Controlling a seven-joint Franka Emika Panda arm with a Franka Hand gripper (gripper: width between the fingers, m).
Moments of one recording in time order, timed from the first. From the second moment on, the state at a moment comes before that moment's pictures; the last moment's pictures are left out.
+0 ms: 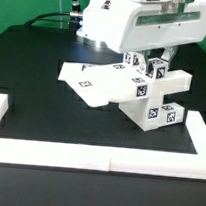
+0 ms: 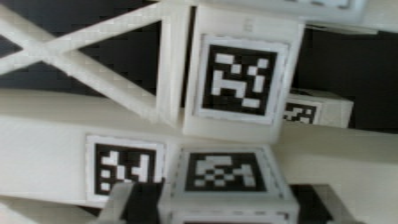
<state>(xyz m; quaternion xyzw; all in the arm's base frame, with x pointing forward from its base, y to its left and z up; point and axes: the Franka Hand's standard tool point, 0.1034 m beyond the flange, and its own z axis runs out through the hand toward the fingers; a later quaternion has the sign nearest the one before) 0.570 0.054 0.111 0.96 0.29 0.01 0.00</state>
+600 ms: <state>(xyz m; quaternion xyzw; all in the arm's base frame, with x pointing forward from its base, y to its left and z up) 0.570 0.054 0.111 1.00 0.05 0.01 0.00</state>
